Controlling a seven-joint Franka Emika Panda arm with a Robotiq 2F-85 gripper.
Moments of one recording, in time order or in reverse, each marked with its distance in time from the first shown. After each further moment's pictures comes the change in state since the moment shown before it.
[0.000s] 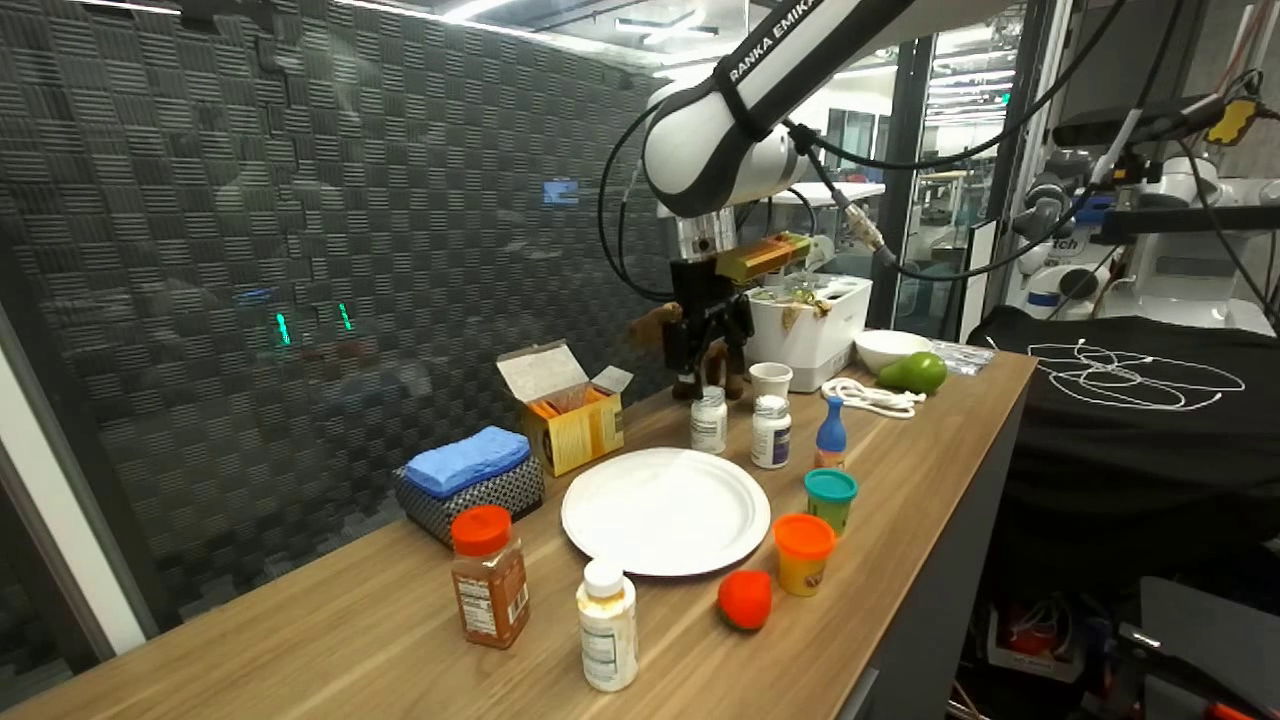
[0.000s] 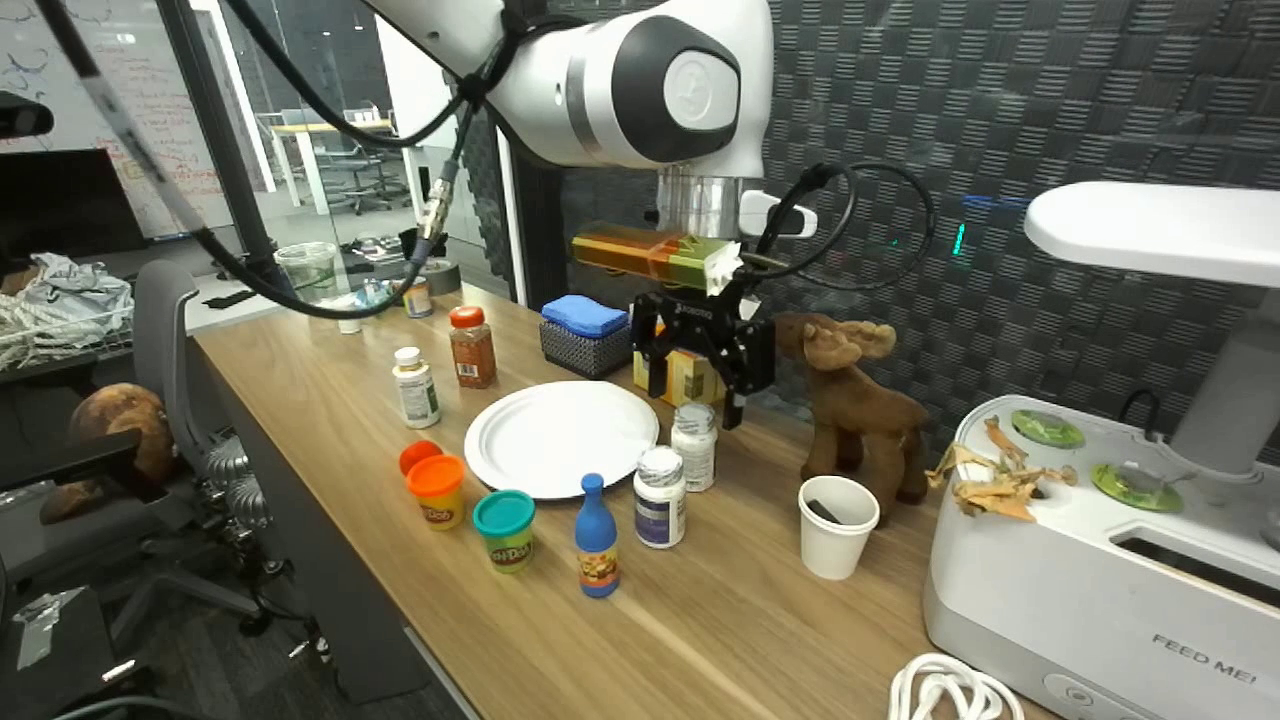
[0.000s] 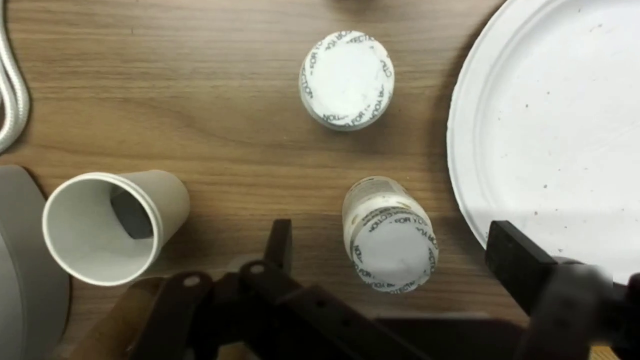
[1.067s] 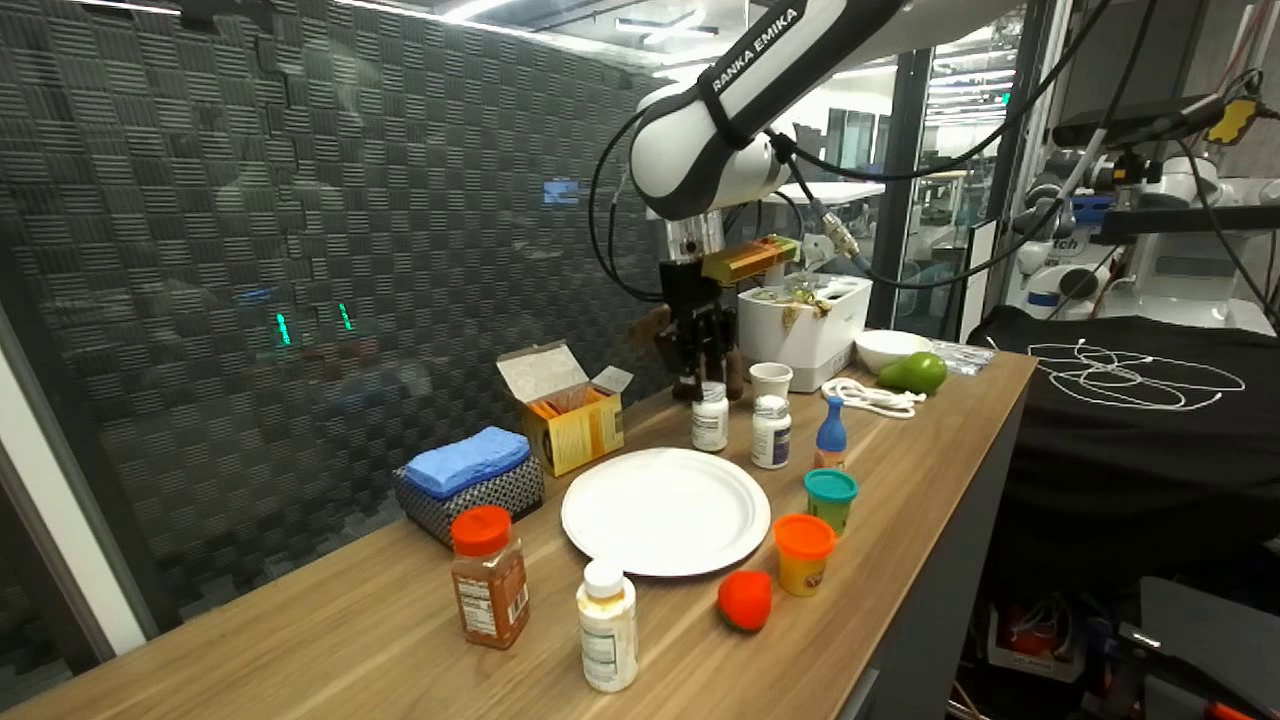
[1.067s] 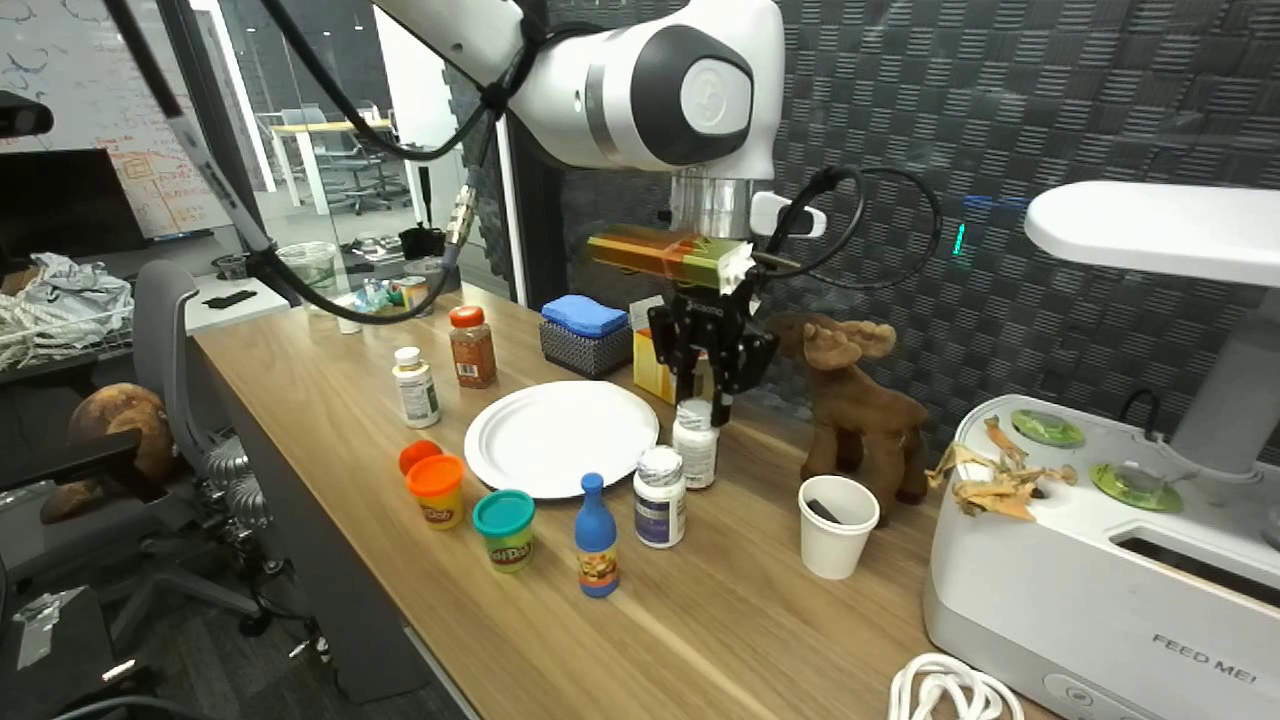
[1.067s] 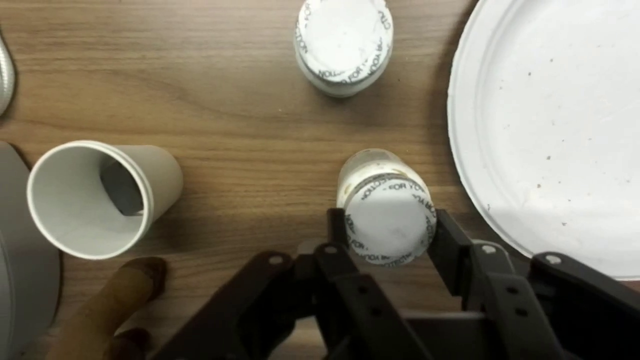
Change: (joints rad) arm 0.000 0.053 0.001 0.081 0.010 -0.024 0.003
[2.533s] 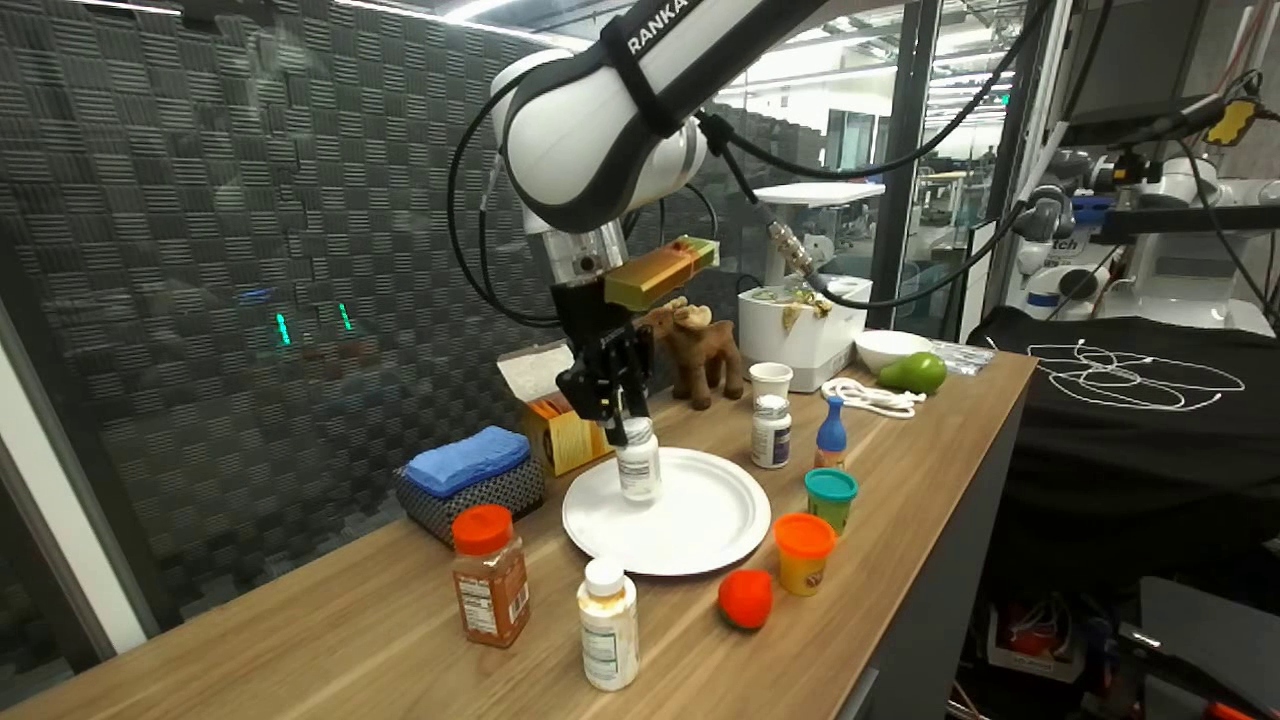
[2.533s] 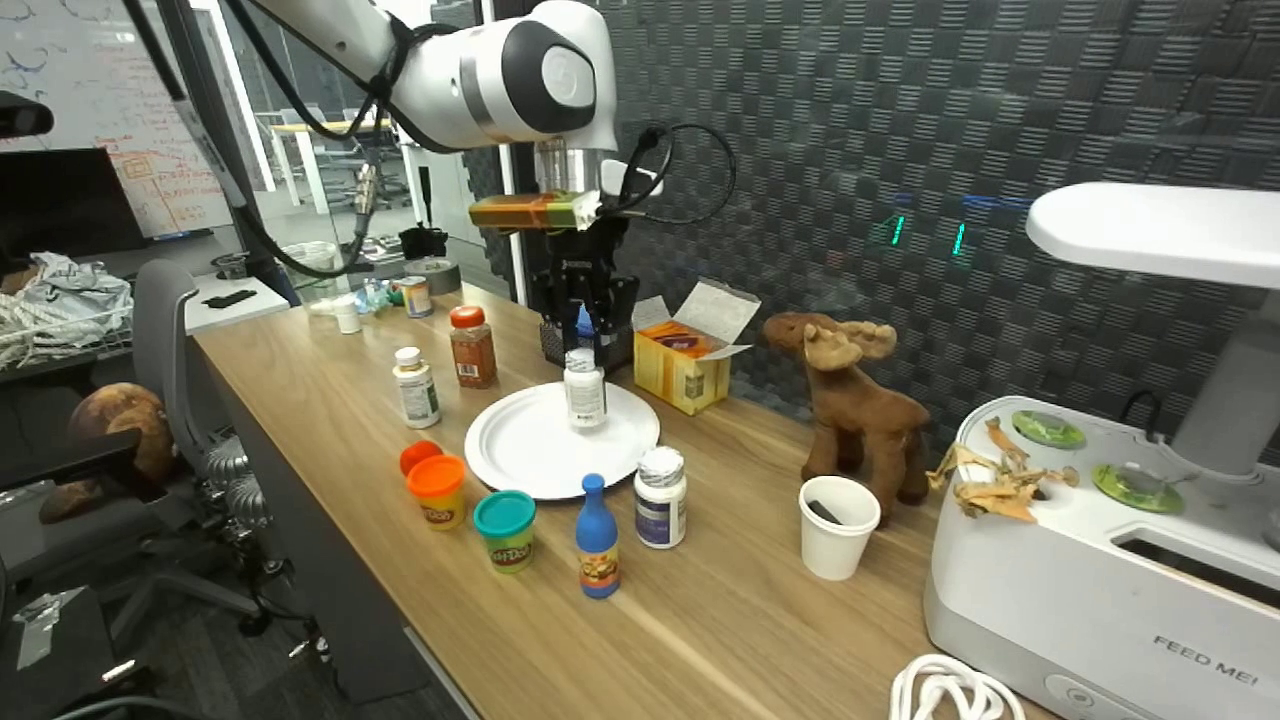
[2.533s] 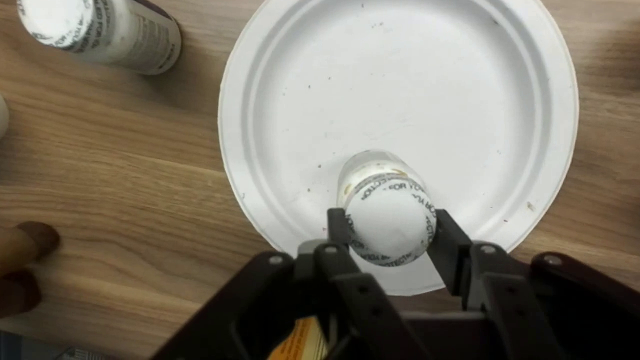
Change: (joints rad) arm 0.210 -0.014 0.060 0.002 -0.104 -0.059 0.113
